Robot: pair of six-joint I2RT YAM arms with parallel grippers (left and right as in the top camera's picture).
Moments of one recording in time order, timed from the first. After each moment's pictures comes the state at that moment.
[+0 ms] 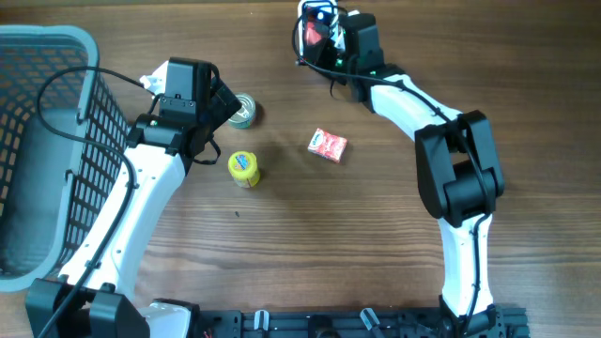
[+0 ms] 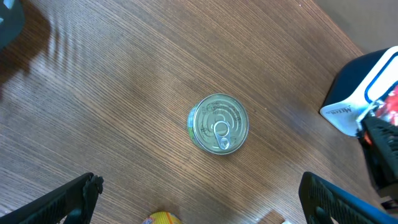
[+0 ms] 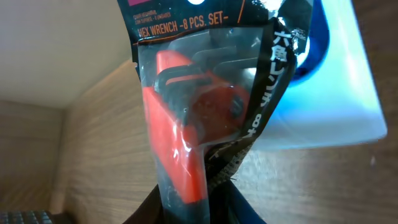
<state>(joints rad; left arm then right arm) -0.20 1.48 1.18 -0.64 -0.20 -0.82 0.34 2.30 1.65 0.02 -0.32 0.80</state>
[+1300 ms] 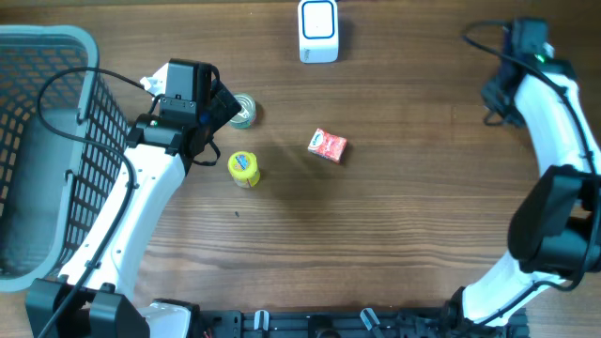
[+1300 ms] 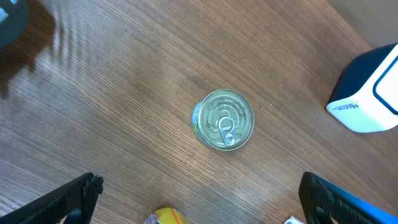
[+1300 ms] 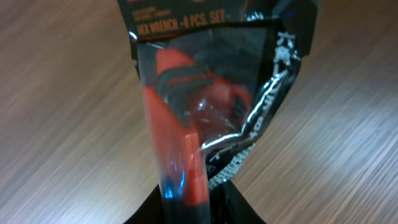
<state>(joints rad) -0.20 1.48 1.18 -0.66 -0.20 -0.82 -0.20 1.90 1.47 -0.80 0.35 0.65</state>
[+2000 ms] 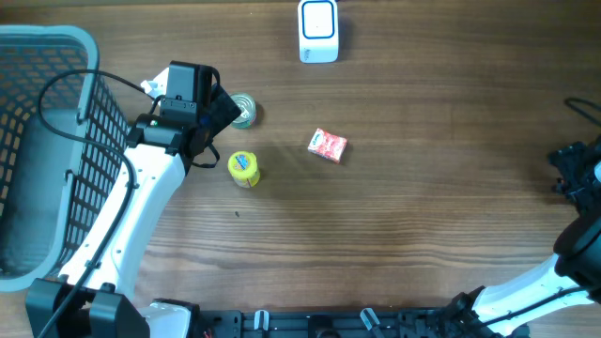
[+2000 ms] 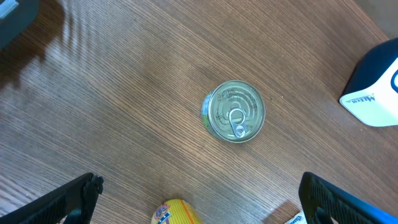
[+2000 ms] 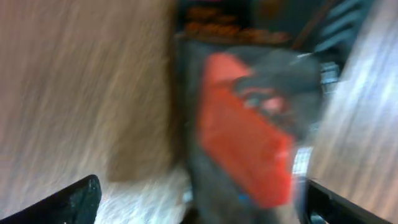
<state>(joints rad) -0.20 1.48 1.18 -0.70 -0.20 -0.82 -0.73 1.92 1.16 -0.49 0.15 0.44</state>
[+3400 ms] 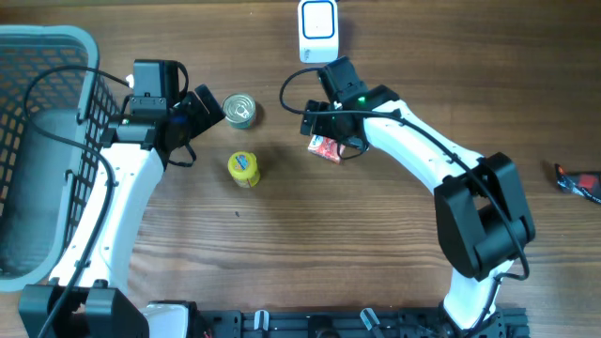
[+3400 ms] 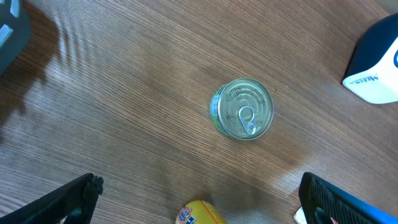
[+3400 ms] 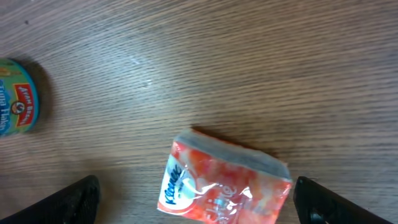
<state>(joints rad) -0.06 1.48 1.18 -0.70 -0.03 -0.60 0.51 1.98 1.43 -0.65 -0.04 0.72</state>
